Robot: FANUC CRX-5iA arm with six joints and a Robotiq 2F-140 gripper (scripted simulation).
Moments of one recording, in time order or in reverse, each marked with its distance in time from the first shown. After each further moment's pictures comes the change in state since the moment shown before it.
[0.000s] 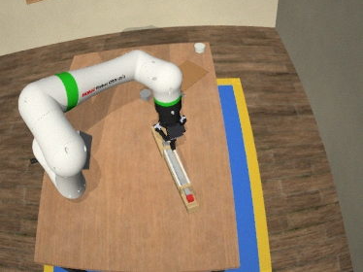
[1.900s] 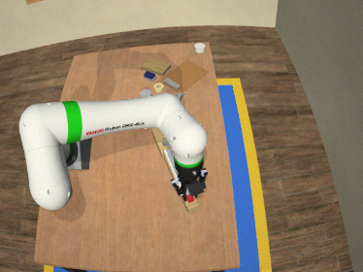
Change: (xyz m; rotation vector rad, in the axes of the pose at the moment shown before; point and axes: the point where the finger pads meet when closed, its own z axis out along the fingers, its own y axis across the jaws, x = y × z) arm 0.218 0.011 0.047 -0.007 0.008 0.001
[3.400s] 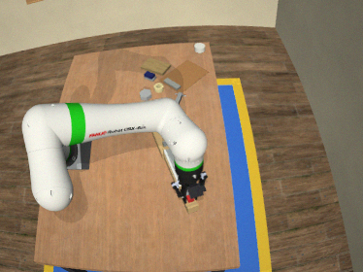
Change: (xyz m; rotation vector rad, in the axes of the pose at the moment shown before) arm 0.000 0.000 0.022 0.000 0.000 0.000
